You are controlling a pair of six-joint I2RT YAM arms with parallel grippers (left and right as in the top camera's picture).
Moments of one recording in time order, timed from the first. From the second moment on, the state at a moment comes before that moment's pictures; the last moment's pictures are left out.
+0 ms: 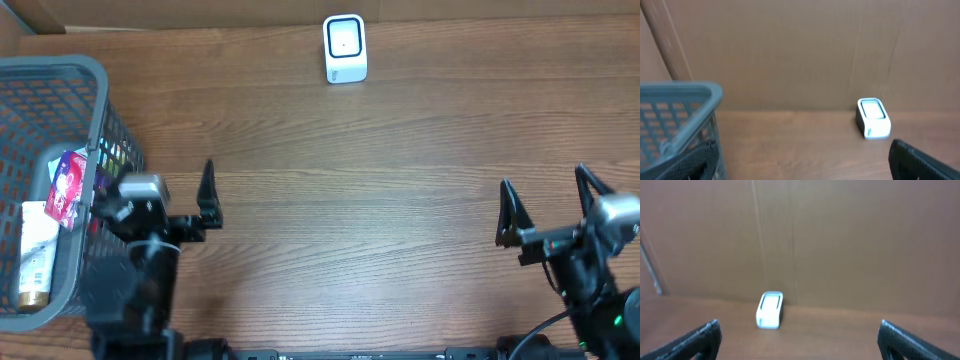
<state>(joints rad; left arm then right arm) 0.08 0.52 0.78 -0.36 0.06 0.00 0.06 0.38 0.78 -0.41 -0.15 0.07</state>
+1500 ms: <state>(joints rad) 0.68 1.44 1.89 -1.42 -0.15 -0.41 0.06 1.05 1.24 -0.95 -0.27 0.07</state>
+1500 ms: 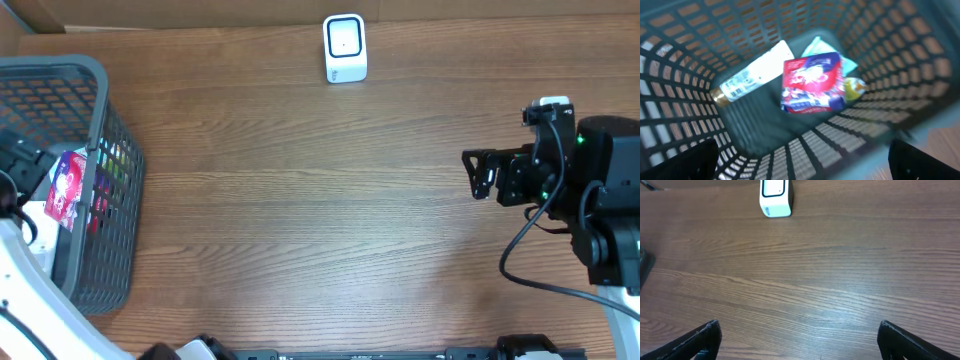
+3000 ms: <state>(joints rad) 0.65 2.00 1.90 -1.36 -0.01 -0.30 0.06 1.06 1.24 -0.97 -0.27 0.07</state>
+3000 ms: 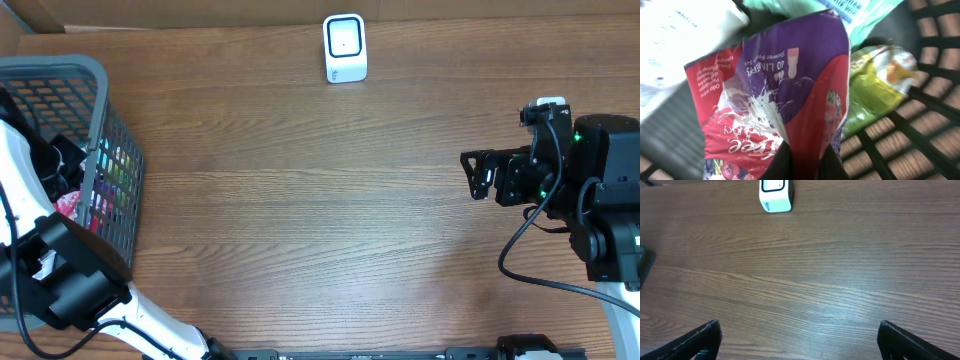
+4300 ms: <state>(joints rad) -0.37 1.73 1.70 -1.26 -0.09 -0.33 0.06 1.06 1.24 -1.00 -0.28 0.07</state>
